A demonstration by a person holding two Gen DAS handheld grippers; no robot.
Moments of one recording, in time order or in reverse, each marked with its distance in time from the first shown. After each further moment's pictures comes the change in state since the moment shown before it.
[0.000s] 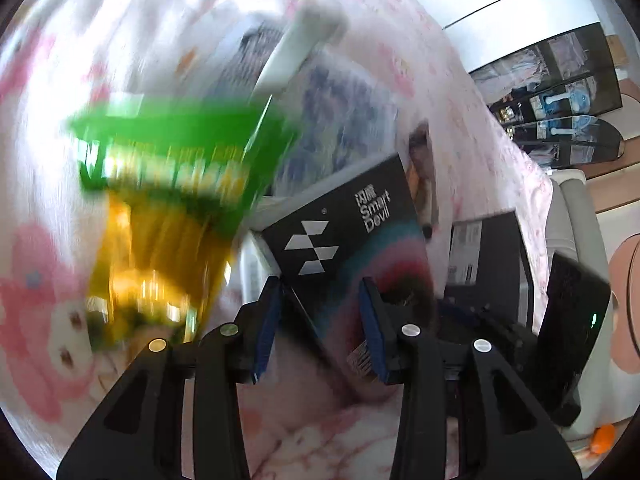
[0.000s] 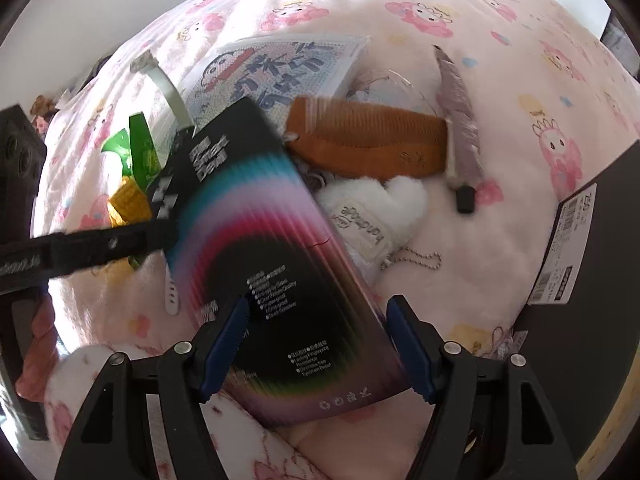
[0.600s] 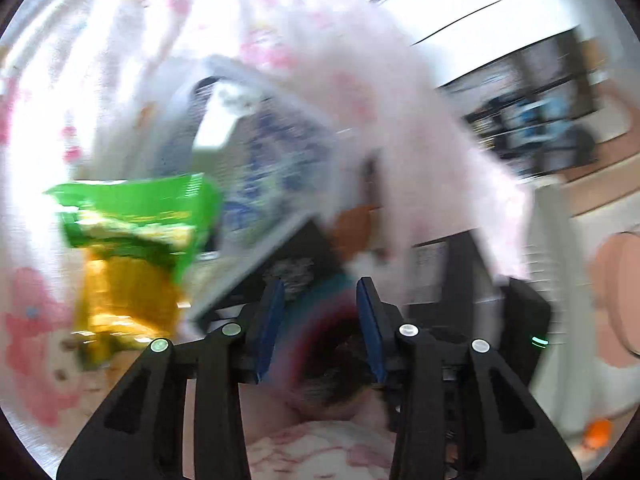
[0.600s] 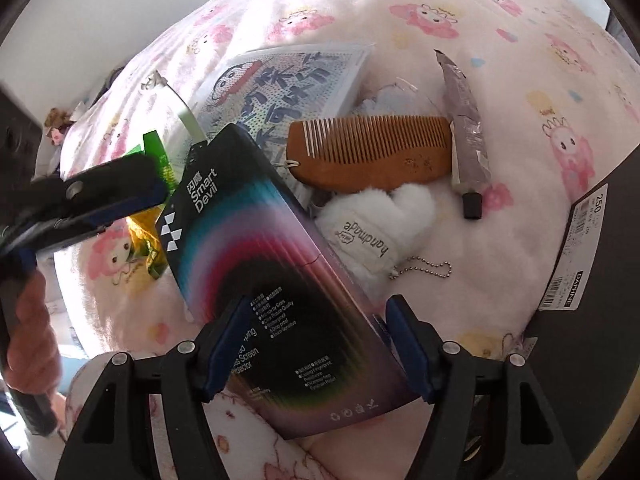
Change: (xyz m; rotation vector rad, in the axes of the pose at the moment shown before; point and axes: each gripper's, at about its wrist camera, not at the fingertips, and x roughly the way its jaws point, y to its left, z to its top) left arm -0.009 -0.026 0.002 0.029 -0.020 0.013; right arm -0.001 -0.001 -0.005 0.028 -0.014 0.048
